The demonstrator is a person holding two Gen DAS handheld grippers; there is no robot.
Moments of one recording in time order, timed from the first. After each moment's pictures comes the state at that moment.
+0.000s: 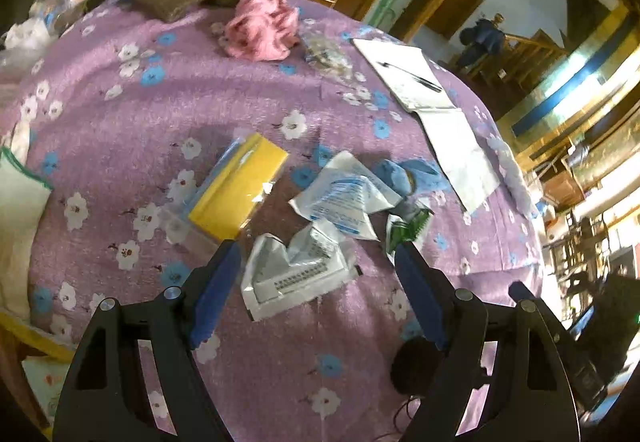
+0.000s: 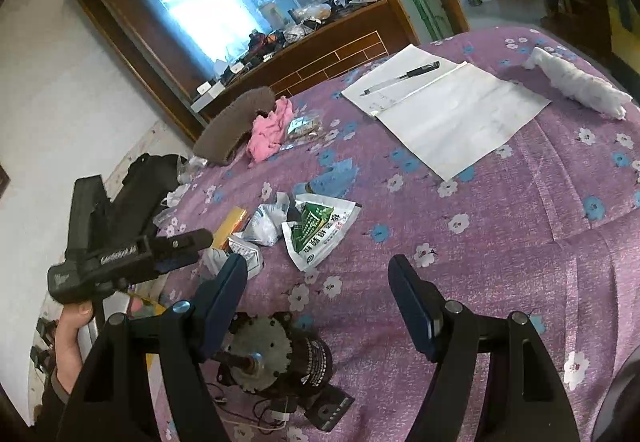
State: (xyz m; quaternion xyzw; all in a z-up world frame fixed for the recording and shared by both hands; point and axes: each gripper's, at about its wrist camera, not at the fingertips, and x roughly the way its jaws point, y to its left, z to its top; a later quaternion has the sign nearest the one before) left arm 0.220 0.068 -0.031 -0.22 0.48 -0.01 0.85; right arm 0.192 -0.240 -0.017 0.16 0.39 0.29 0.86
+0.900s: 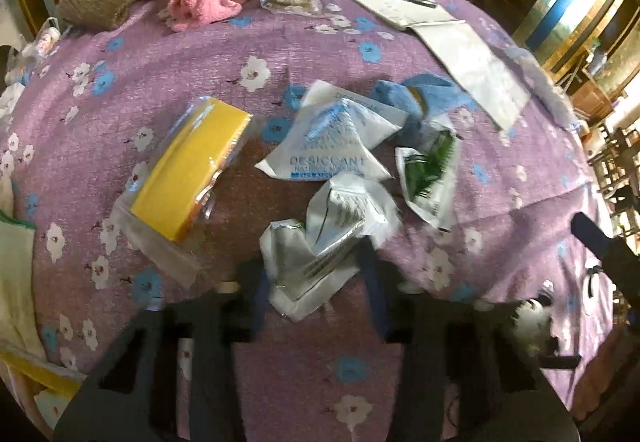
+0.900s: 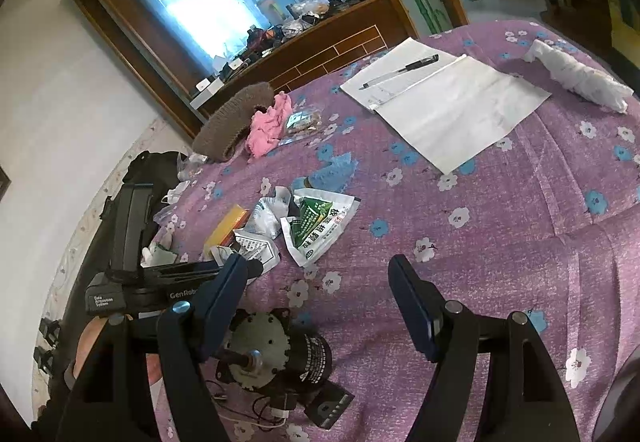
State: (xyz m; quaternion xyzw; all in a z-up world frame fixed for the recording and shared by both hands) left arm 0.237 0.019 -0.061 -0.07 0.54 -0.04 0.84; right arm 0.192 -0.243 -0.020 0.17 0.40 0.30 0.85
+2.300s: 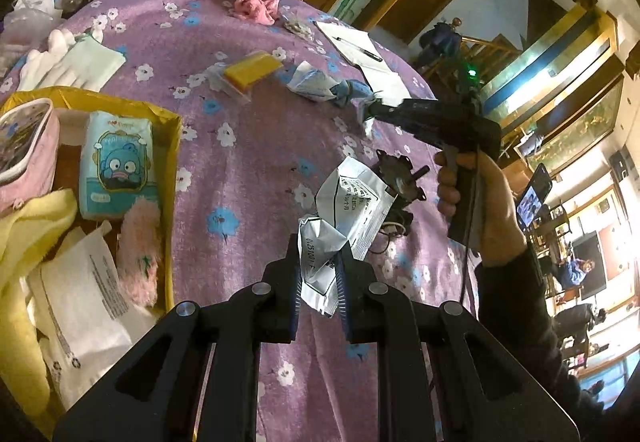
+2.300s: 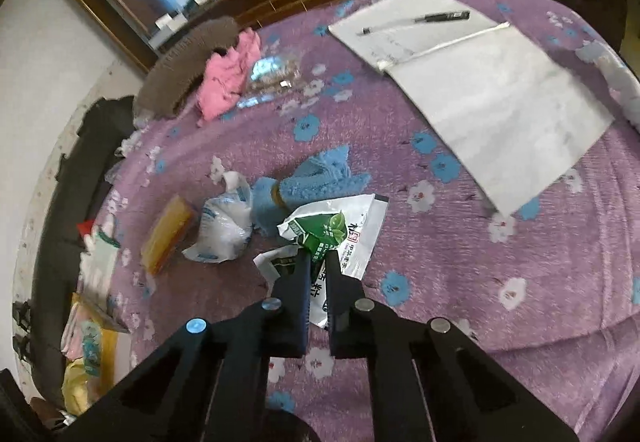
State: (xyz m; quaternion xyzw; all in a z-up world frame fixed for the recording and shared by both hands) left arm 0.034 0.058 -0.008 -0.25 0.45 -0.09 0.85; right arm 0.271 -0.184 -0.036 0.09 0.50 0.27 0.82
